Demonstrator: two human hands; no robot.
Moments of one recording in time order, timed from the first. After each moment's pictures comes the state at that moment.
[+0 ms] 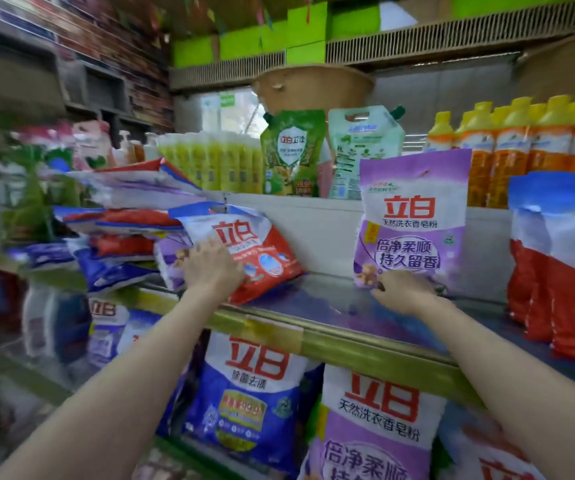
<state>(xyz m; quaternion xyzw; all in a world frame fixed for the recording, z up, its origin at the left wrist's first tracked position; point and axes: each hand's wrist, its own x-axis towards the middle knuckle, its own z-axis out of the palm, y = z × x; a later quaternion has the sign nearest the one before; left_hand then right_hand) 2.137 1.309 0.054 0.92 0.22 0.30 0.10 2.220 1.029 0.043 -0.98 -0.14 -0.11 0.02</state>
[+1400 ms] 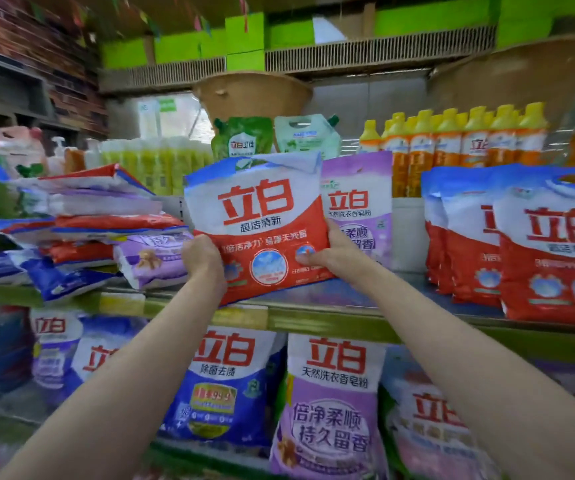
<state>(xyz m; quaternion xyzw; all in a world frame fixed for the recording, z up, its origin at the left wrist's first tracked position) 2.116 1.257 0.071 0.55 0.16 0.31 0.76 2.121 1.060 0.074 -0.75 -0.24 -0.07 0.62</state>
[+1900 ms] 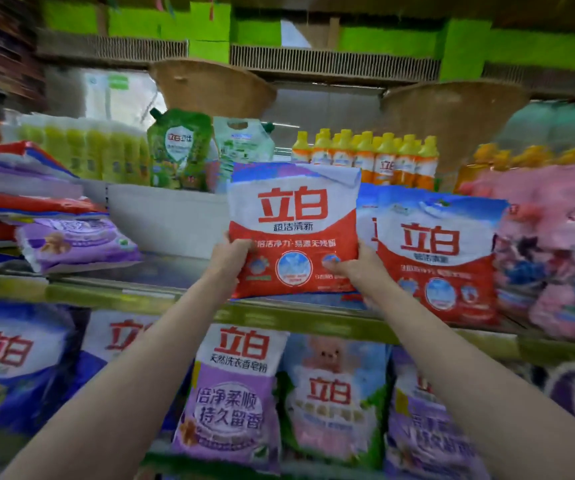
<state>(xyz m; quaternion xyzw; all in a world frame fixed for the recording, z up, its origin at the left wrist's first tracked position) 2.092 1.100 0.064 0.62 -0.02 0.14 0.77 2.068 0.894 0.066 -0.74 -0.09 -0.17 0.64</state>
